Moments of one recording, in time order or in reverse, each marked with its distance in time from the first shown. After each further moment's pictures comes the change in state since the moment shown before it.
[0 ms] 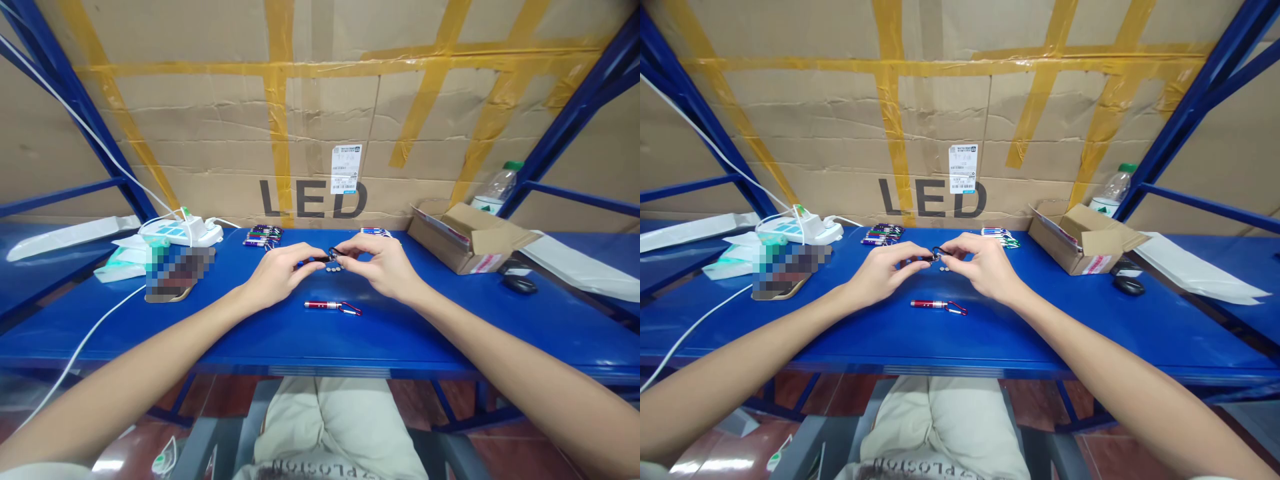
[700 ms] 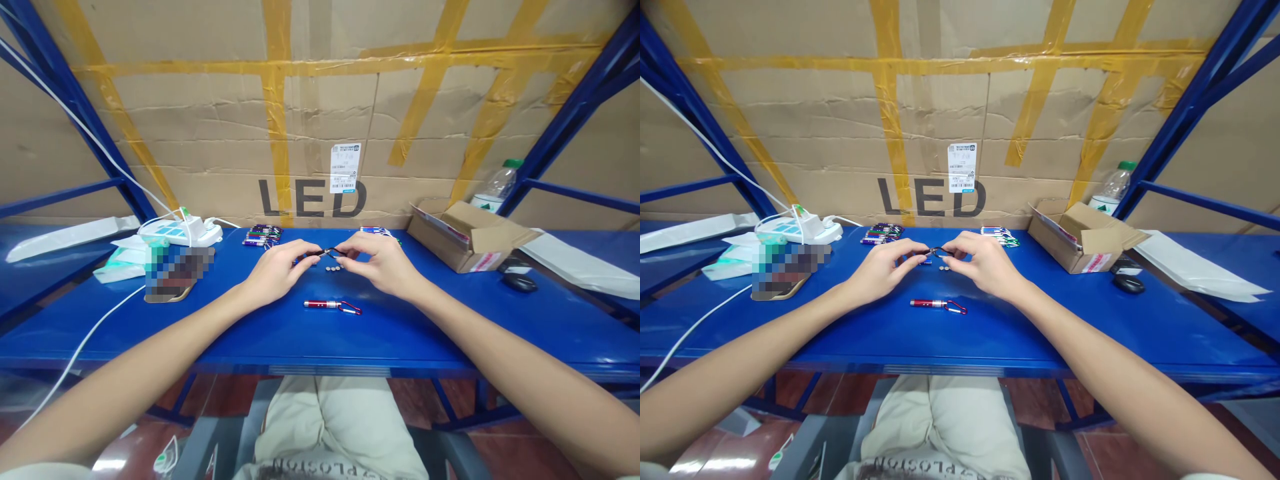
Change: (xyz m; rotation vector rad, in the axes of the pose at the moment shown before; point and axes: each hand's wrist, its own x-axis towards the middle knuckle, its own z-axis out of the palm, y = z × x) left_hand 0.001 -0.006 0.002 0.029 -0.015 -0.101; right_hand 0.000 0.010 -0.005 -0.162 -0.060 -0.108
